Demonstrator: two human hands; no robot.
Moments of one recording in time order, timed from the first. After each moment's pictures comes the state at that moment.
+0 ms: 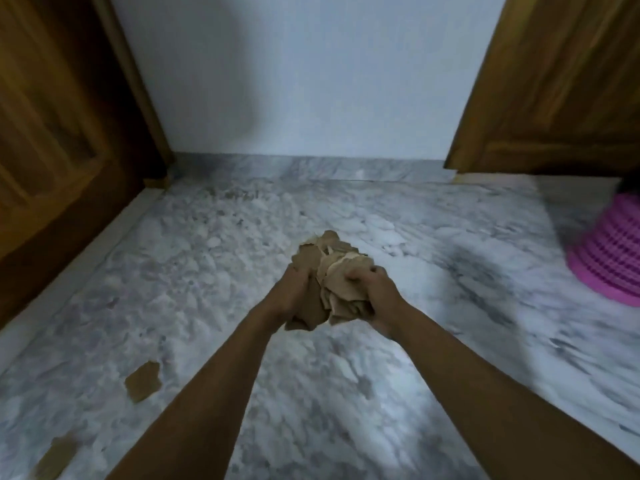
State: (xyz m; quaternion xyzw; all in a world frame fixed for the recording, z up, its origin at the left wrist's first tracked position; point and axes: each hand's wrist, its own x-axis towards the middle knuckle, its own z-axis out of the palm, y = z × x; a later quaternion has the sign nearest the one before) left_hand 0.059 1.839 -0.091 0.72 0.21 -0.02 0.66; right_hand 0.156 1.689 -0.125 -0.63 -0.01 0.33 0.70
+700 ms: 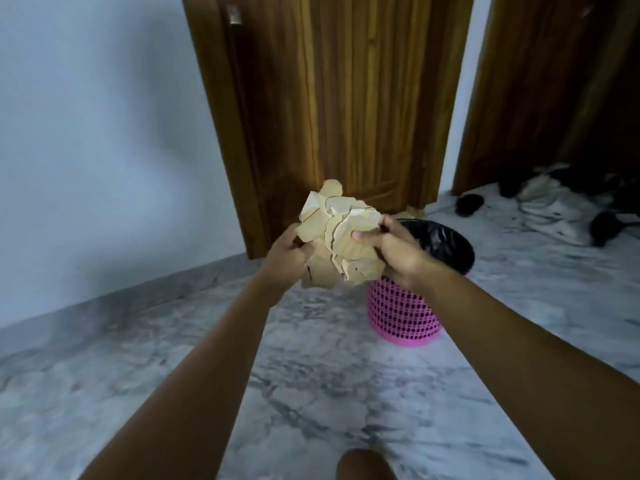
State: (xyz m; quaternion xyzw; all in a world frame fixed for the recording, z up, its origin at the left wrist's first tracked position) left_hand 0.476 1.411 0.077 0.80 -0.07 -0.01 0.60; right_hand 0.478 1.204 0.080 -0.65 0.02 0.04 0.76
